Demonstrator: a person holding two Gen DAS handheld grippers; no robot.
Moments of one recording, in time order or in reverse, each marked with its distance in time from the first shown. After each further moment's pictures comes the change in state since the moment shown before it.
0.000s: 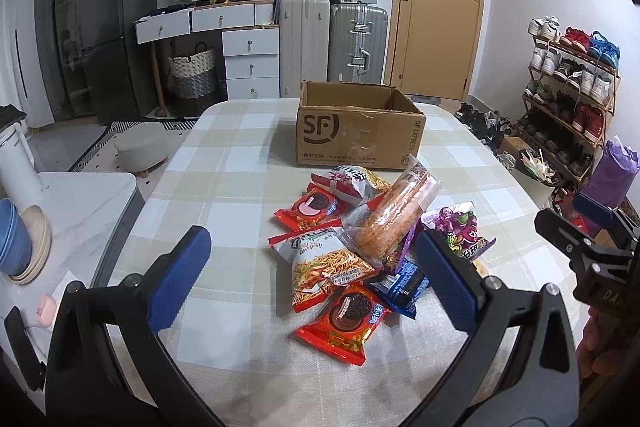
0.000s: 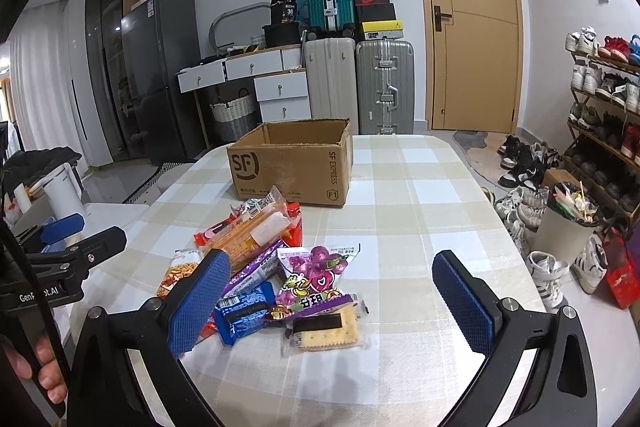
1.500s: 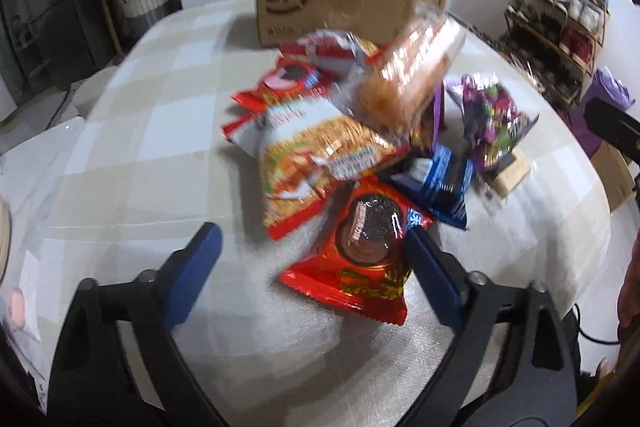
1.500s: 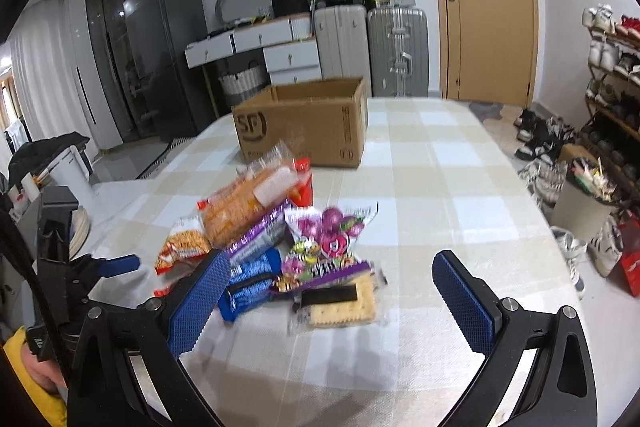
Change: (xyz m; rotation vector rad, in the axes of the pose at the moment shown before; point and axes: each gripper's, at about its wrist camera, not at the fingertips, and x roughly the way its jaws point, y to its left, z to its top) left arm 0.108 -0.002 -0.073 0.105 0.305 -0.108; right arm 0.039 -0.004 -0.024 0.006 0.136 0.065
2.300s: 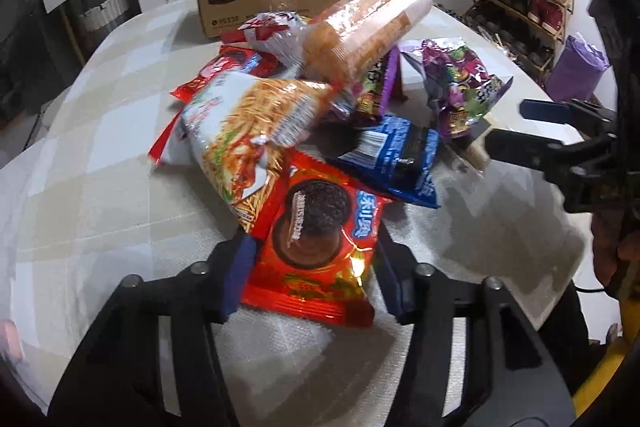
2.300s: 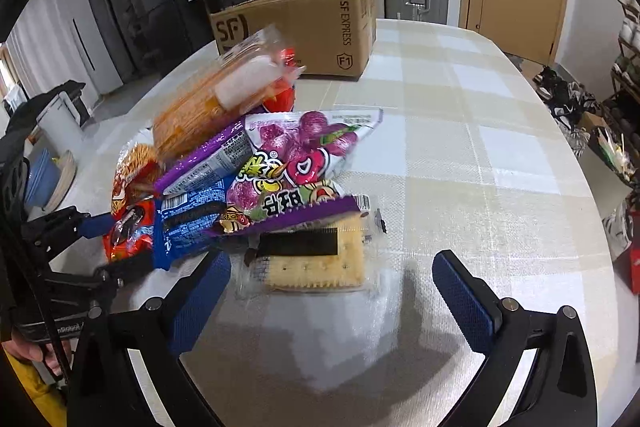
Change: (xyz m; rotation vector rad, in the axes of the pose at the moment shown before) left arm 0.015 -0.024 -0.001 0.103 0.036 -0.096; right arm 0.083 -0.019 -0.019 -0.073 0.240 0.018
